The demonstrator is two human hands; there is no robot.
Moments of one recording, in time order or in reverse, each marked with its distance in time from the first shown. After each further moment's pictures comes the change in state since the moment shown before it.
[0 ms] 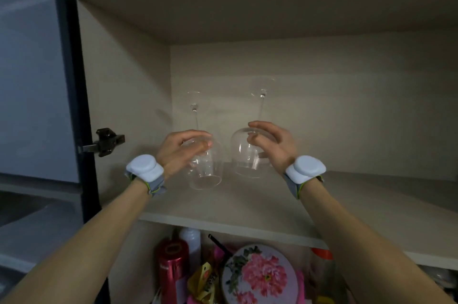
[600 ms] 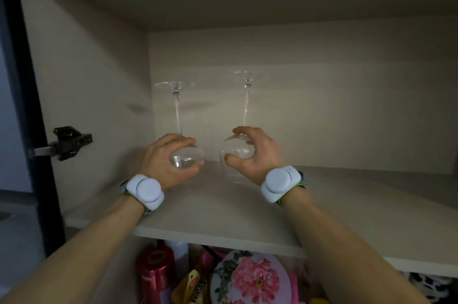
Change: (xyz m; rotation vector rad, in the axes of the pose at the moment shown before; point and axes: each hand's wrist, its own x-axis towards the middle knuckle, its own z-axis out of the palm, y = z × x) left_hand 0.013 -0.054 0.019 0.573 0.222 0.349; right_hand 0.013 0.047 0.006 -0.536 0.045 -0.217
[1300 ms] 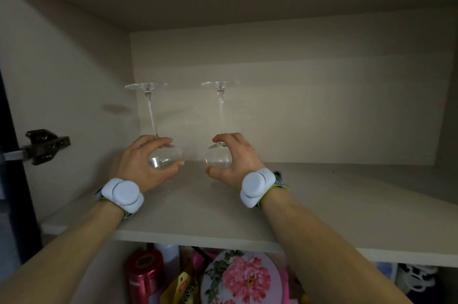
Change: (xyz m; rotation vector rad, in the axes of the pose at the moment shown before) left_hand -0.002 -0.010 0.001 0.132 0.020 -0.077; right_hand -0.005 0.013 0.010 -0.106 -0.145 -0.026
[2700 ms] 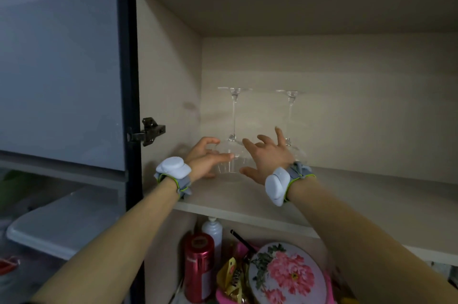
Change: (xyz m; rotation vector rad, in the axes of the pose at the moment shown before) left_hand -0.007 -0.016 -0.043 -0.766 -0.384 -0.625; right_hand 0.016 -0.087 0.038 -0.848 -0.277 -0.168
